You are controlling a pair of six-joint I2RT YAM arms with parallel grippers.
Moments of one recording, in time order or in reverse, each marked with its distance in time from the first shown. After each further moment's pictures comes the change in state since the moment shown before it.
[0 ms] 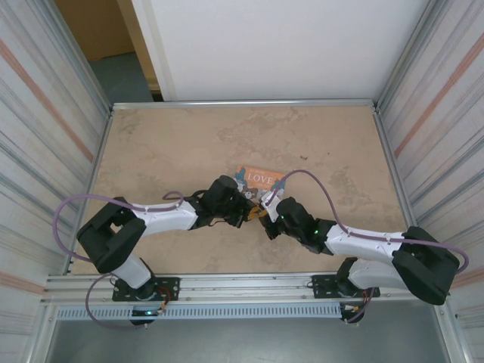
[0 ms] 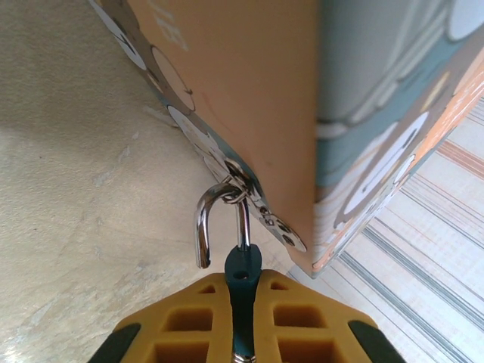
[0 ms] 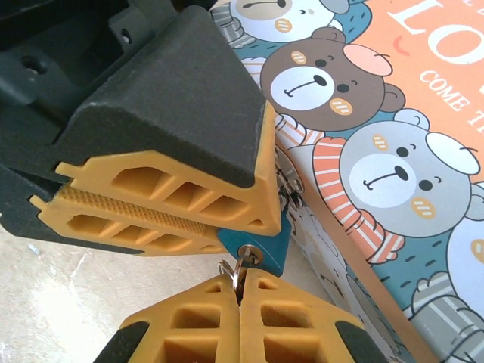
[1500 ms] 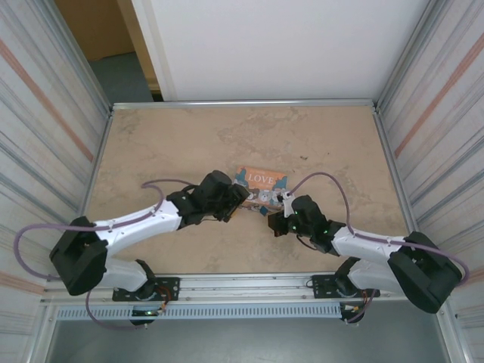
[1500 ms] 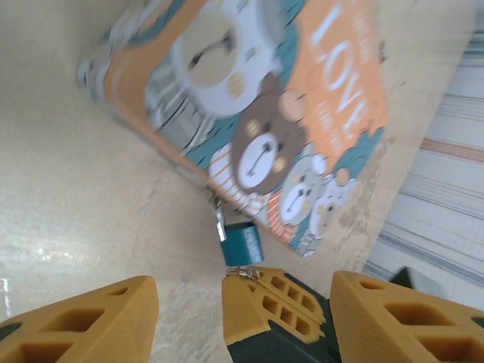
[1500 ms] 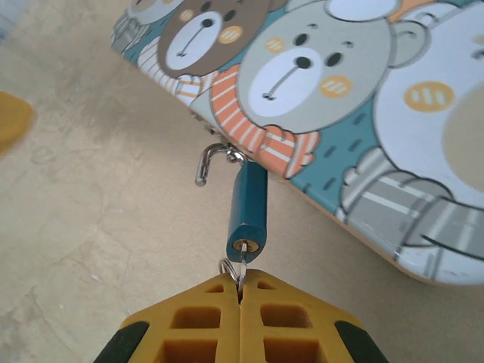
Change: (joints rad) left arm -0.019 -0.241 0.101 -0.405 -0.270 0.312; right arm -0.186 -0.035 -0.127 0.105 -0.262 0.393
